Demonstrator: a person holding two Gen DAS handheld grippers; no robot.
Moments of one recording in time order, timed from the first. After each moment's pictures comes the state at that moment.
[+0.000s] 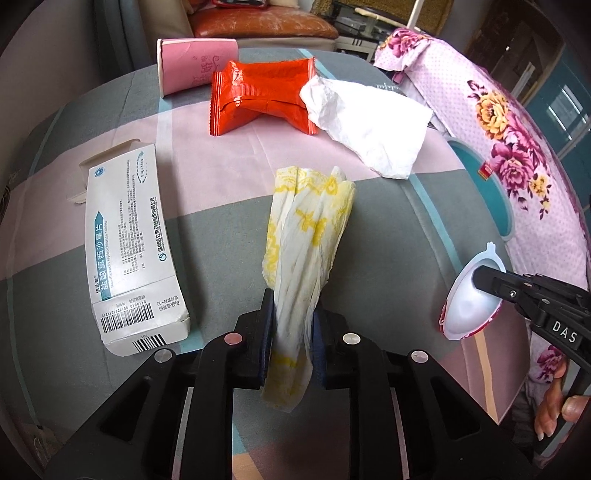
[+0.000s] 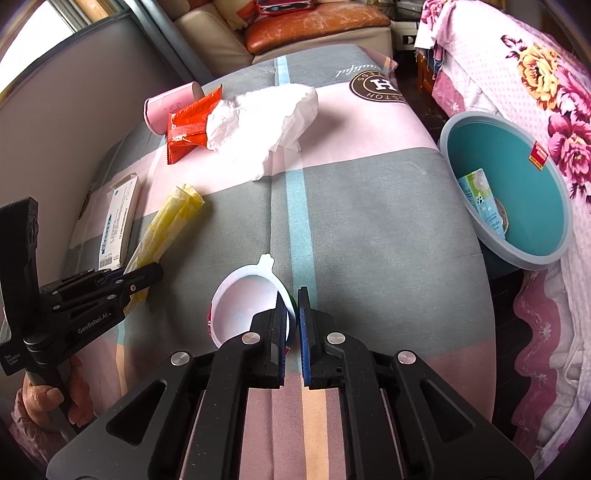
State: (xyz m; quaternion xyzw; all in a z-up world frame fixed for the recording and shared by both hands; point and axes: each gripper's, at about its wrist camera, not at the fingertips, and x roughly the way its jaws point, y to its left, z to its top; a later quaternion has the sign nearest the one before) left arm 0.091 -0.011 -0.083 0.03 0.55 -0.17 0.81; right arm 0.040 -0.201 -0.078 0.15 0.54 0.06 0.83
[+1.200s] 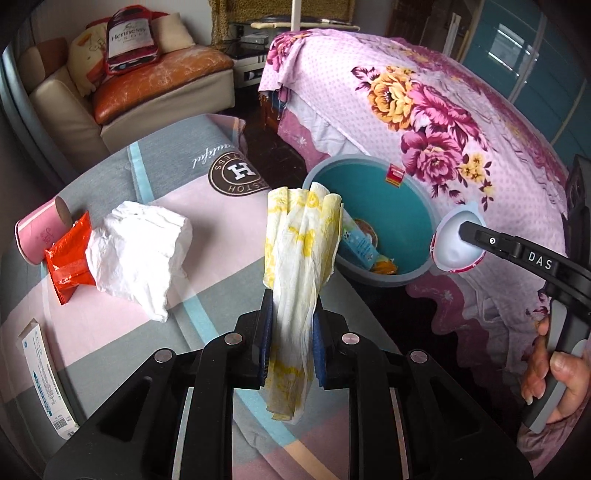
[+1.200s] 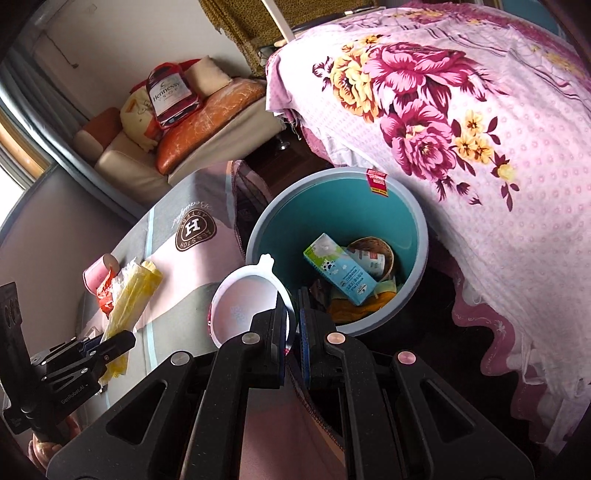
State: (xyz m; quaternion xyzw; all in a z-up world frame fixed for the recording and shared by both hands) left arm 0.091 -0.230 -0.023 0.13 0.50 -0.28 0.81; right arm 0.000 -0.439 -0.050 0.30 0.41 -0.09 0.86
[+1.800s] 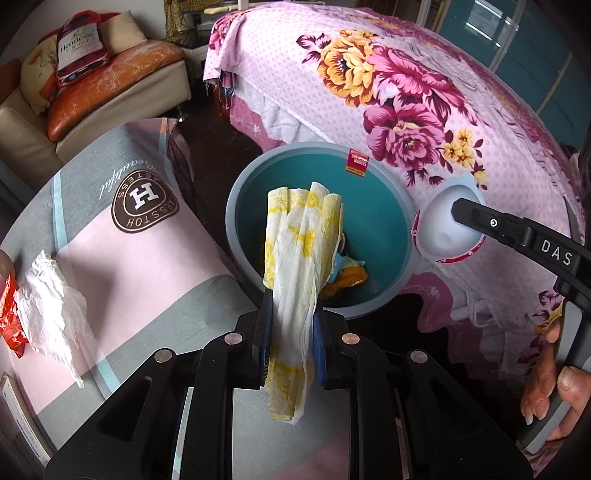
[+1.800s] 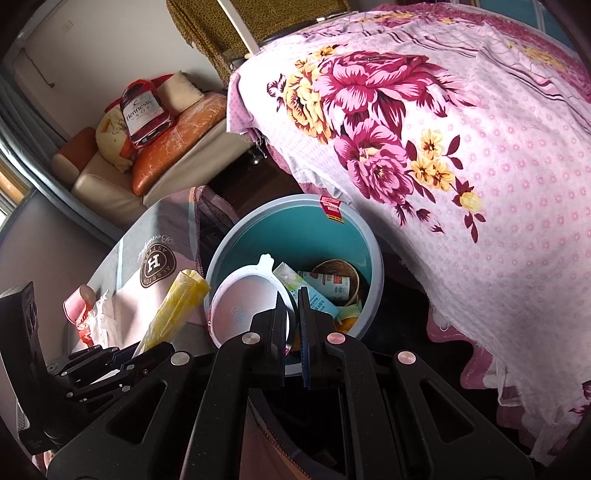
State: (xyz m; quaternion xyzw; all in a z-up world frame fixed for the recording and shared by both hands) left arm 0.108 -0.319 -0.061 0.17 0.52 -0.32 0.78; right arm 0.011 -0.486 -0.058 0.30 0.41 -0.13 0.85
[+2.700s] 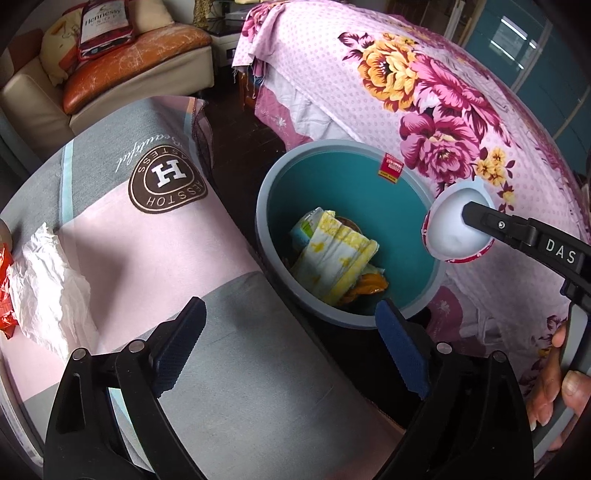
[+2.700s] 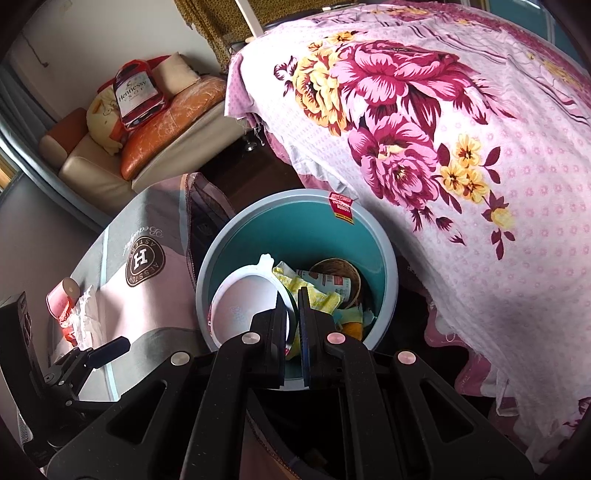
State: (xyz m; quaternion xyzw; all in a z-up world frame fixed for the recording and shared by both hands) left arm 0.129 -0.295 -0.077 0.13 0.54 -0.28 0.79; right arm 0.049 -0.475 -0.067 0.28 0.44 -0.13 0.84
